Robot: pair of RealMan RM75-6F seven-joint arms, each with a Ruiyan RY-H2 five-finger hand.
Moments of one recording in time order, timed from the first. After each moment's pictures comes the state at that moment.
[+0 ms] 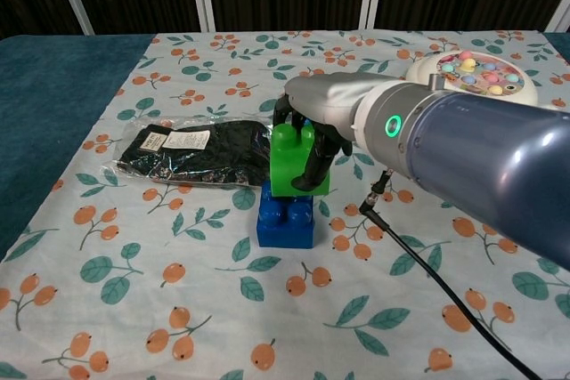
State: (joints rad) left arm -0.13 -1.11 -0.05 -1.69 1.41 1.39 0.00; right arm 1.00 -1.79 0.29 -1.87 -0.45 1.37 -1.01
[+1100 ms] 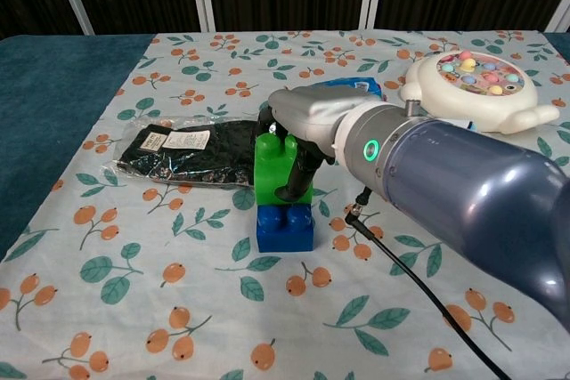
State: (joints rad) left arm -0.13 -1.11 -0.06 -1.69 1.41 1.39 -0.01; right arm 1.01 -1.85 0.26 -1.79 -0.52 1.34 -0.97
